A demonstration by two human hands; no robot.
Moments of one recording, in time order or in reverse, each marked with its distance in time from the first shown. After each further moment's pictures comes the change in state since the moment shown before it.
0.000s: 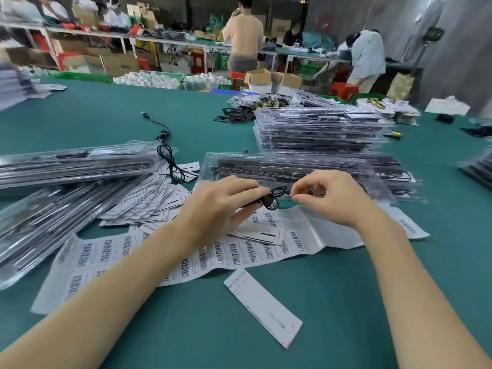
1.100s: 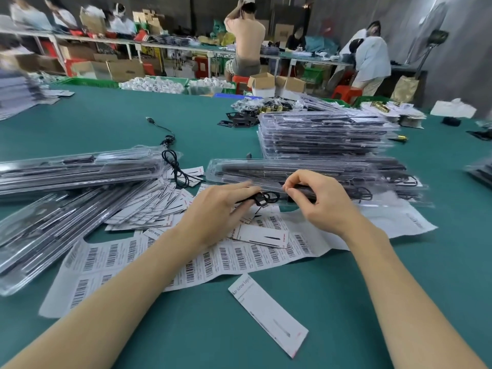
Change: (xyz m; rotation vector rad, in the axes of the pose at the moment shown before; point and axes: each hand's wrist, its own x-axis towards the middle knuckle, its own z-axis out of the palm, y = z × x) left_hand -0.004 -0.006 0.005 -0.104 -0.093 -0.383; right_hand 0.007 -0.010 0.024 0.066 0.109 -0.167
